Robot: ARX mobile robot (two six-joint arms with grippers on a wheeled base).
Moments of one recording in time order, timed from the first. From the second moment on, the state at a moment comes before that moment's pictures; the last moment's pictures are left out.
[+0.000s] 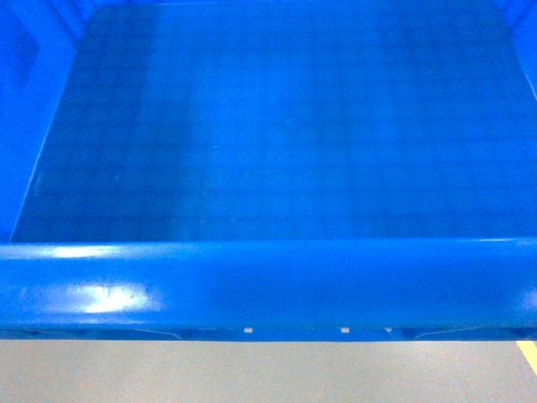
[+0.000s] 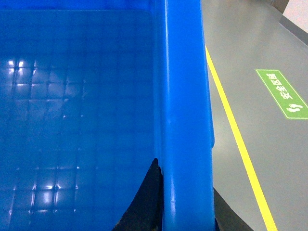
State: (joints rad) left arm -0.37 0.77 0.48 0.08 -0.45 -0.09; right arm 0.39 0.82 0.56 -0.01 0.44 0.10
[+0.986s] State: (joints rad) left arm -0.37 0.77 0.48 0.08 -0.45 -0.09; right arm 0.39 0.82 0.56 -0.01 0.44 0.10
